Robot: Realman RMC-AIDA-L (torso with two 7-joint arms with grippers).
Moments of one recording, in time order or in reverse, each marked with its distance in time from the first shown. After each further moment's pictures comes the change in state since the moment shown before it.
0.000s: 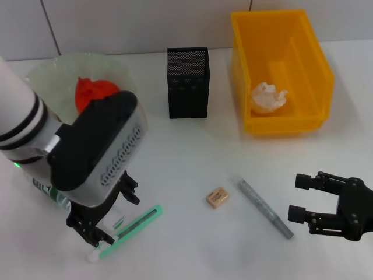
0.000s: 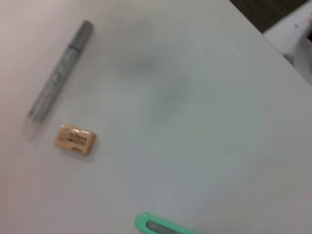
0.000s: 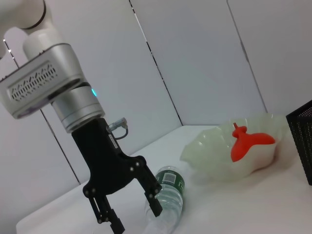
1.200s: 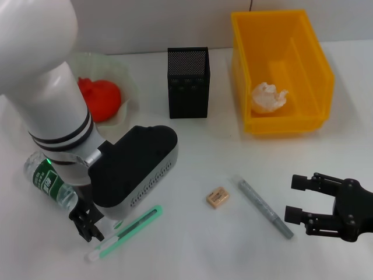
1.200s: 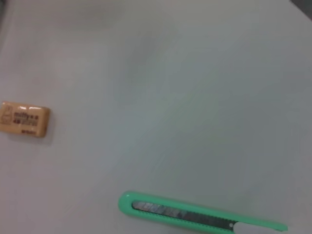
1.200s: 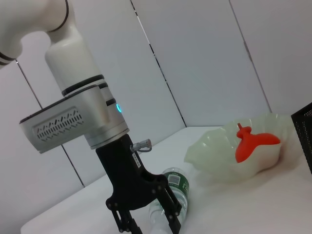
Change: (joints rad) left arm -0.146 -0.007 0.183 -0.207 0.093 -0.102 0.027; right arm 0.009 0.002 0.000 0.023 0.000 -0.002 -0.002
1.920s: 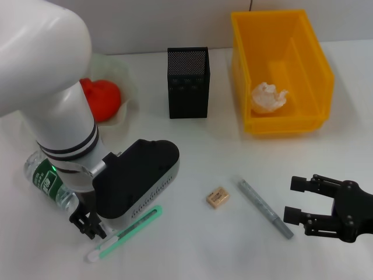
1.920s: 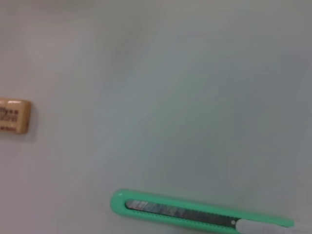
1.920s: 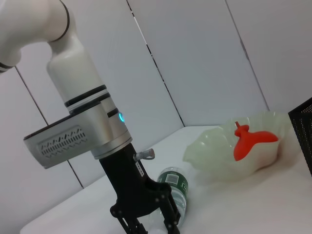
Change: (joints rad) left arm -0.004 -0.001 0.067 -0.059 0.007 -0.069 0.011; right arm 0.001 0.000 0.000 0.019 0.000 0.007 0.001
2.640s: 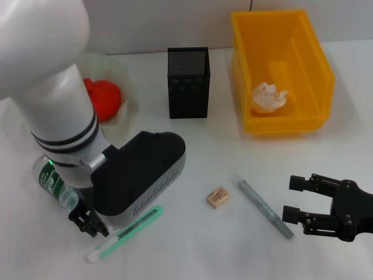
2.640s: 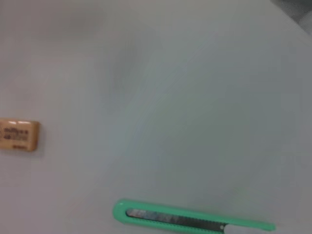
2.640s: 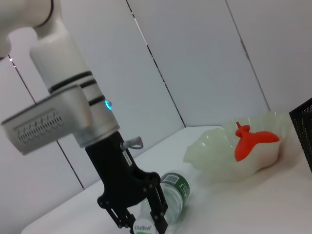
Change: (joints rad) left arm 0.007 0.000 -0.022 0.139 0.000 0.121 -0.035; right arm 0.007 -0.001 0.000 0.010 0.000 0.002 -0.002
